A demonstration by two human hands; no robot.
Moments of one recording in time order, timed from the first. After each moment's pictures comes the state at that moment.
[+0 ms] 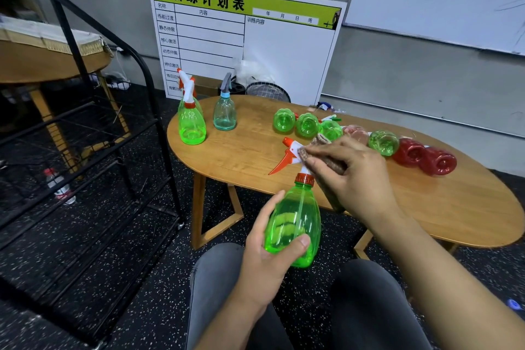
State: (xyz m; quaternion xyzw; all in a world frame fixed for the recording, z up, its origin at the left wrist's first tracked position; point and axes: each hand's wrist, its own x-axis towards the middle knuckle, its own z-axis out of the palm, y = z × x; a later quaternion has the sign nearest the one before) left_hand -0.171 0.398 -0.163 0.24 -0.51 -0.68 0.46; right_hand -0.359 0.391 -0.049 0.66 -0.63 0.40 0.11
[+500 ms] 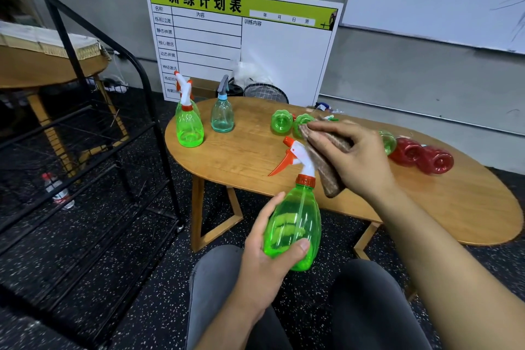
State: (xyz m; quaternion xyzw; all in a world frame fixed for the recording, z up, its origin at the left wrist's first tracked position) left_hand -0.170 0.400 -0.159 0.23 -0.52 -0.69 0.45; right_hand -0.366 0.374 -0.026 0.62 -0.61 0.50 -0.02
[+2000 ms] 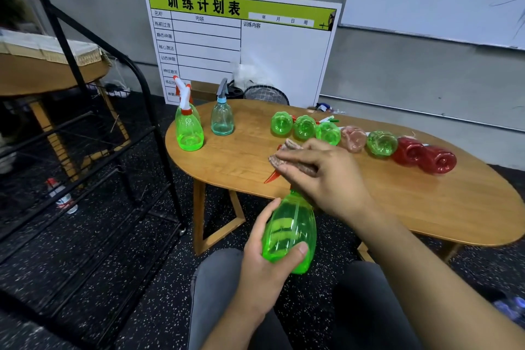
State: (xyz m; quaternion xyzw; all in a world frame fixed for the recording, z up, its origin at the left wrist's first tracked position) left_hand -0.175 0.397 -0.169 0.27 -0.54 -0.65 0.46; right_hand -0.339 0.372 -0.047 0.70 -0.62 0.36 0.06
